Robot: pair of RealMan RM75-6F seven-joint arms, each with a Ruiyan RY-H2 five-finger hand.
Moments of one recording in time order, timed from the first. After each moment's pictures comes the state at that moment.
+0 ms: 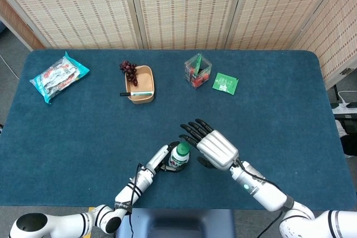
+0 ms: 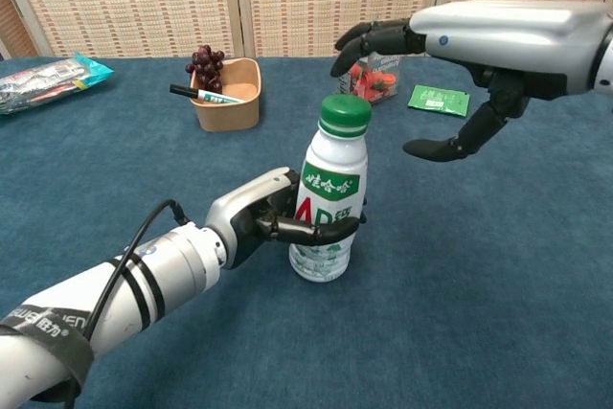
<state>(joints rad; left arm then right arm) -0.70 -1.97 -0.19 -1.22 1.35 0.85 -0.74 0.70 -1.20 0.12 -1.99 -1.35 0.97 -0.44</state>
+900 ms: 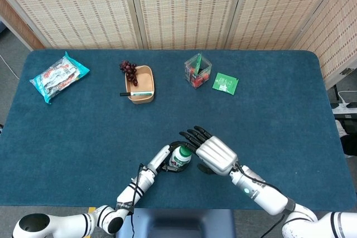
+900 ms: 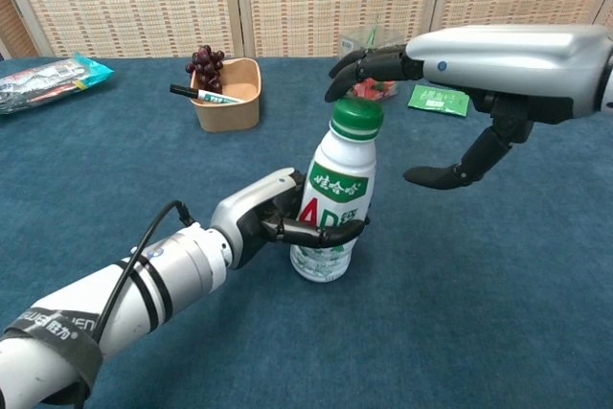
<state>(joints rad) -0.70 -1.99 -0.20 -1.21 1.34 0.85 -0.70 0.71 -1.18 0.08 -2.02 -1.37 0.94 -0.41</state>
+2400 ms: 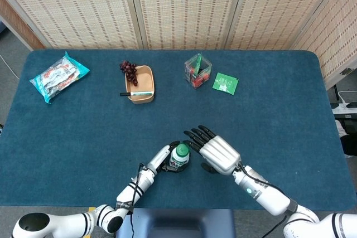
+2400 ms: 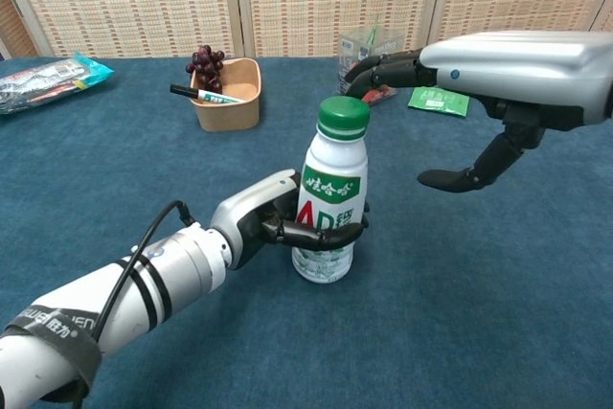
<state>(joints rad) -0.71 -1.99 -0.20 -1.21 1.34 0.84 -0.68 0.69 -1.19 0.07 -2.00 -1.37 0.95 -0.43</state>
